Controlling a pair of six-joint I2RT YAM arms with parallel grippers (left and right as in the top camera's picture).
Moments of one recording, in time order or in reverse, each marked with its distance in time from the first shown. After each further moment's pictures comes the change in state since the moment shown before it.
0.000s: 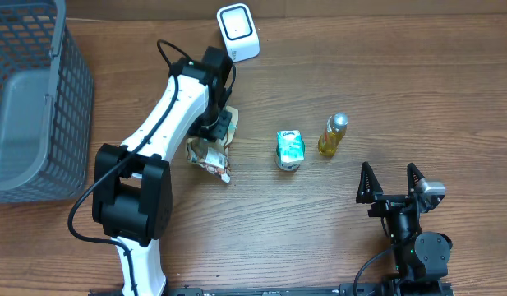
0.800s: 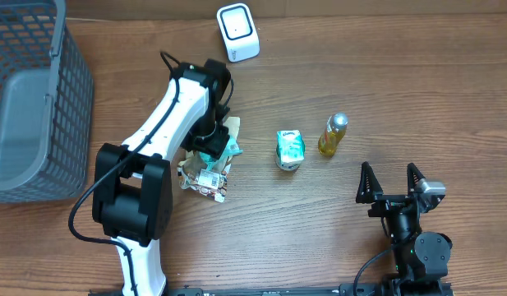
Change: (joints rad) left arm 0.000 0.000 0.001 -0.174 0.026 0.050; right arm 0.000 0.000 0.000 0.000 0.000 -0.001
